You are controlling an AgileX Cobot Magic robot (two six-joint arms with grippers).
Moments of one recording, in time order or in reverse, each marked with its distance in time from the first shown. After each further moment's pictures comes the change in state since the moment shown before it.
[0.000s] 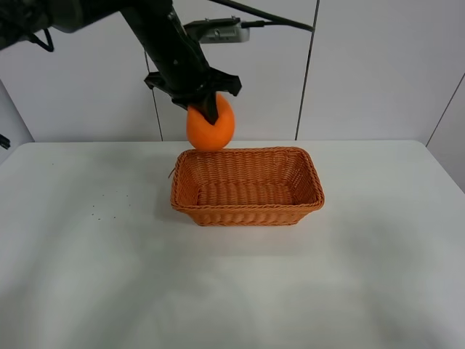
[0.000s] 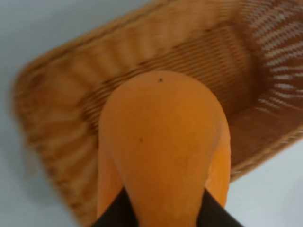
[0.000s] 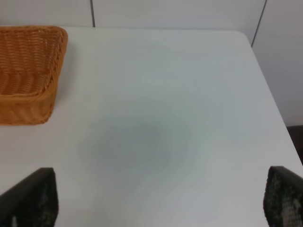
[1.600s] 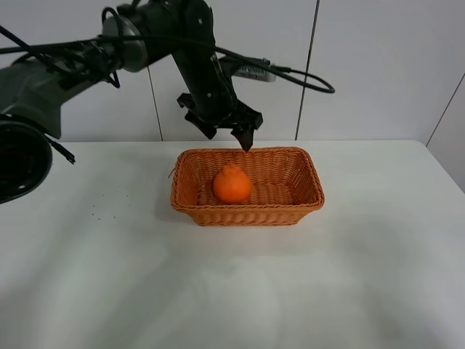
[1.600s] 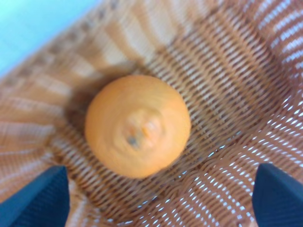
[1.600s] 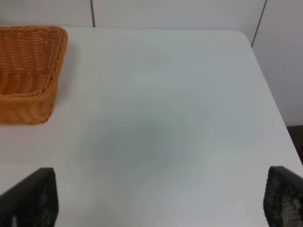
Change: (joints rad) left arm -0.045 0.169 -0.167 0.072 0.019 0.056; right arm 0.000 0.000 0.000 0.000 0.000 0.000
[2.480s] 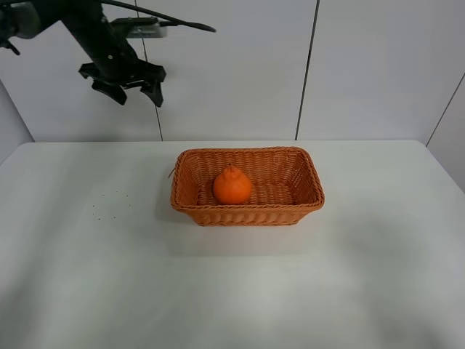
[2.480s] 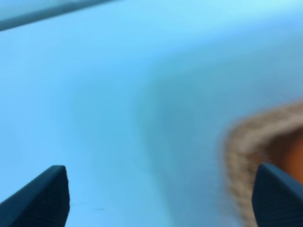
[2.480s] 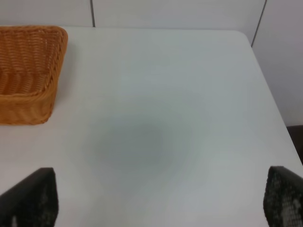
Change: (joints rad) left arm 0.382 -0.046 -0.002 0.003 -0.022 0.001; right arm 0.000 0.000 0.000 0.000 0.000 0.000
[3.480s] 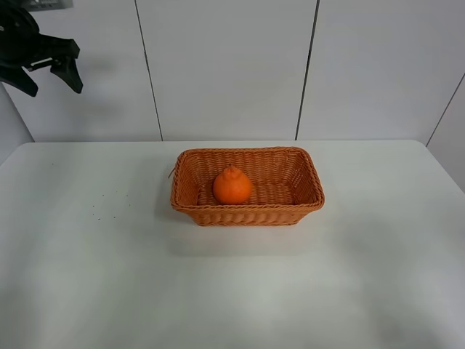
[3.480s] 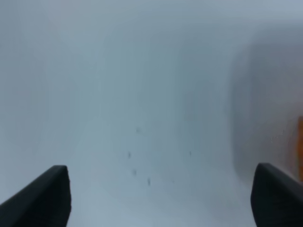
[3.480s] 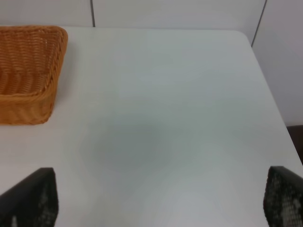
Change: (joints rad) left arm 0.214 -0.335 0.313 0.004 0.037 -0.022; right arm 0.000 0.000 0.000 0.000 0.000 0.000
